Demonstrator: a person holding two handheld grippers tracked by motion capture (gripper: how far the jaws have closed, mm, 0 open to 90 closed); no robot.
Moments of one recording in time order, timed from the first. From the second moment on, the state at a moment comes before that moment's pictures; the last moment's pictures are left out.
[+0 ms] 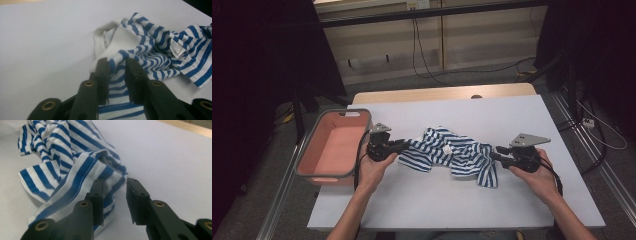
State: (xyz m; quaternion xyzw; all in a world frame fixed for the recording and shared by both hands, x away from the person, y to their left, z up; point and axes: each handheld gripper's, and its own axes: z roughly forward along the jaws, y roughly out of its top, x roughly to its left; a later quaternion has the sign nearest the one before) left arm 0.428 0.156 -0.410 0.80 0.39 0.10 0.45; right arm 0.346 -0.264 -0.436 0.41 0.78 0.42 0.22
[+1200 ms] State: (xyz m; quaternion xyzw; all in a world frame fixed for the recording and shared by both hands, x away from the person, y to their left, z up) left arm 0.429 0.145 -0.423 0.82 0.38 0.09 0.42; right arm 0.422 -0.138 -0.432 0.33 0.83 0.42 0.18
